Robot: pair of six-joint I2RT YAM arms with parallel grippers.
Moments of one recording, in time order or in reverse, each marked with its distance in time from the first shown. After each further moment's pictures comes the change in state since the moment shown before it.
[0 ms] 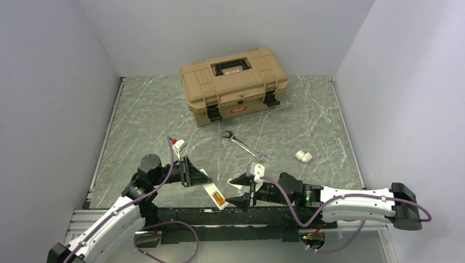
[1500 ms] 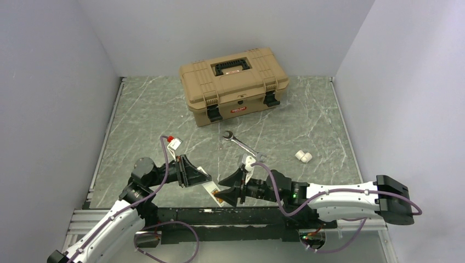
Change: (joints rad) left arm 0.000 -0.077 0.001 0.084 -0.004 0.044; right arm -0.011 0.225 0.058 0.190 0.050 0.258
